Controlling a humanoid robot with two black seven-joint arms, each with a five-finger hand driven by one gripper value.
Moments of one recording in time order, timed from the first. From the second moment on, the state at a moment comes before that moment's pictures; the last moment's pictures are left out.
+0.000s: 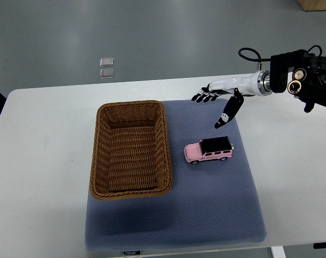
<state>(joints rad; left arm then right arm) -0.08 0.00 -0.08 -0.19 0.11 -0.13 -0.02 1.28 -0.54 -0.01 1.08 -1.00 0.42 0.05</state>
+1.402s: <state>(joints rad) -0.08 0.00 -0.08 -0.18 0.11 -0.13 -0.02 1.01 -0.60 0.04 1.21 -1.05 0.22 0.04</state>
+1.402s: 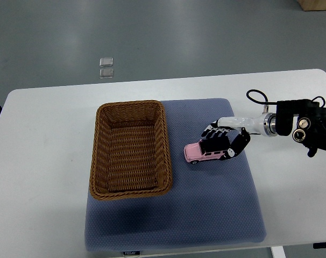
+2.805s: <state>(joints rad) -0.08 0.00 -0.08 -0.18 0.11 -0.13 -0.02 1.26 -0.42 0.03 1.09 -0.99 0.23 0.12</state>
